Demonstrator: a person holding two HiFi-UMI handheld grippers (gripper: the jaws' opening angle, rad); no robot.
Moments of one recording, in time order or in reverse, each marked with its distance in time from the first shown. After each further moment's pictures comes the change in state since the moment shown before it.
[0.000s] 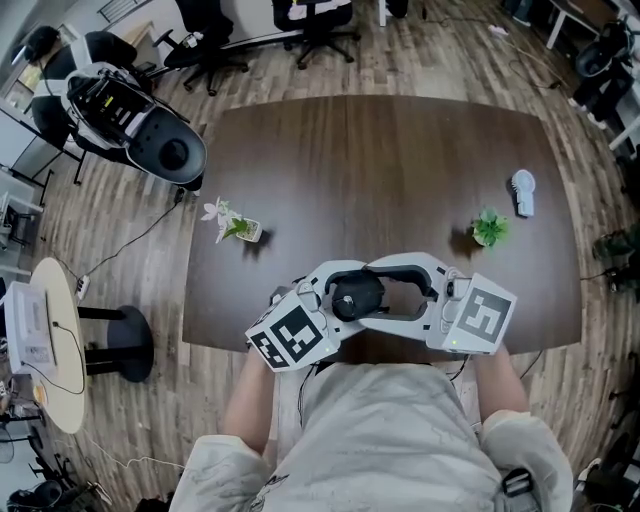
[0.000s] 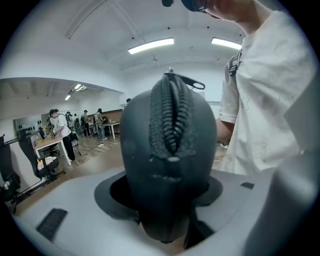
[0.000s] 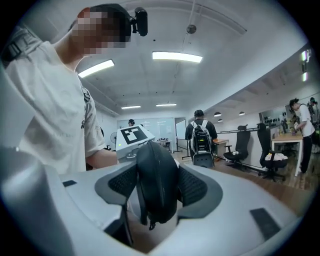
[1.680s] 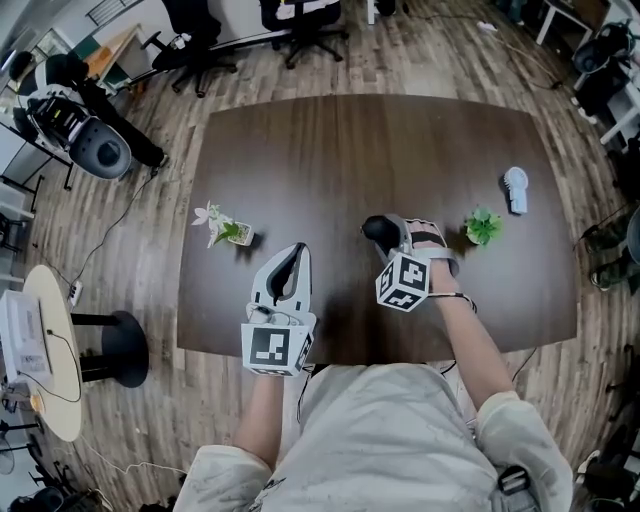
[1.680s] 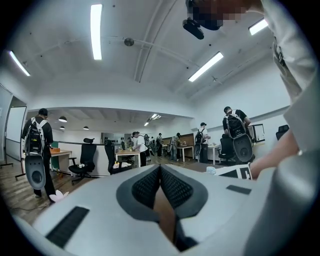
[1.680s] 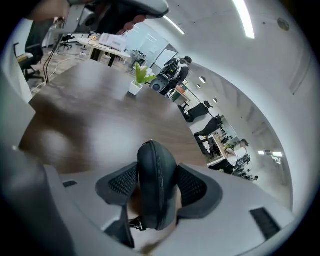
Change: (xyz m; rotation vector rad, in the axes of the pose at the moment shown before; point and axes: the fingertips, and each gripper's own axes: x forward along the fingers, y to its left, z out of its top) left arm -0.096 0.103 -0.032 -0.231 -0.294 0.897; right arm -0.027 -0.172 -0.235 -0.477 0.977 -0.629
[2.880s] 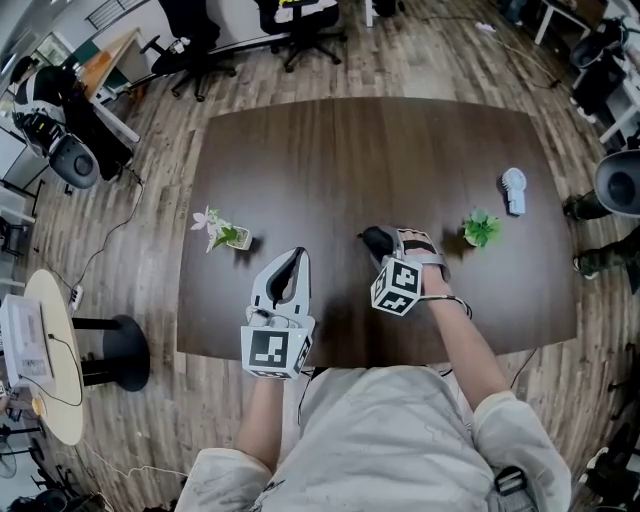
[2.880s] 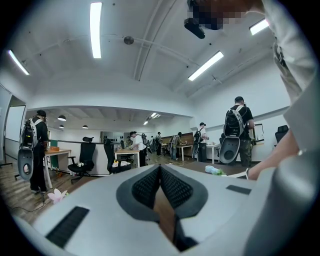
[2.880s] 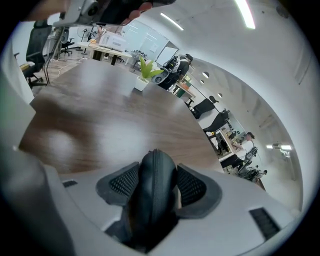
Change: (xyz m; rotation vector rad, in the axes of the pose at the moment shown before) left arm 0.003 -0.003 -0.005 -0.003 0.011 -0.008; right arm 0.020 0.033 -0.010 0.034 0.015 0.090
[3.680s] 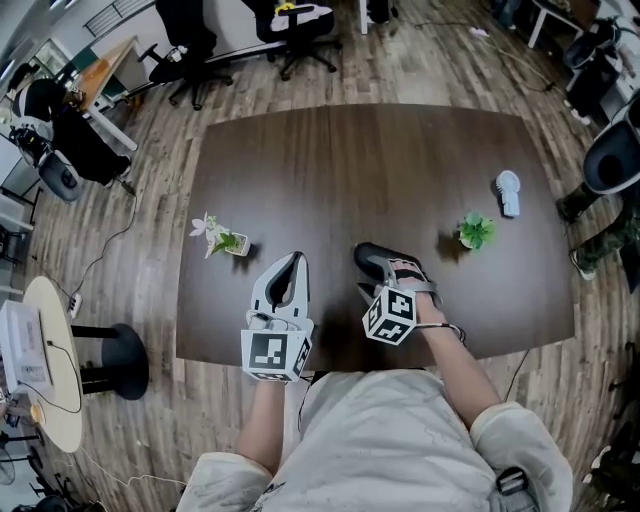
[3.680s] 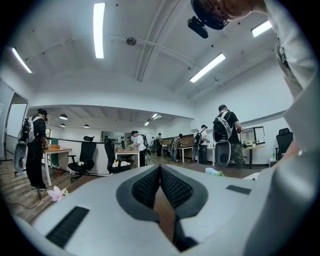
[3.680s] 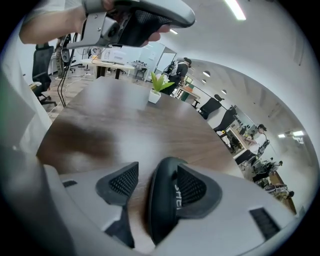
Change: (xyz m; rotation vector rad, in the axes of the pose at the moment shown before) left arm 0.002 0.003 0.000 -0.021 -0.017 0.006; right arm -0.030 0.052 0.025 0.096 -0.076 0.121
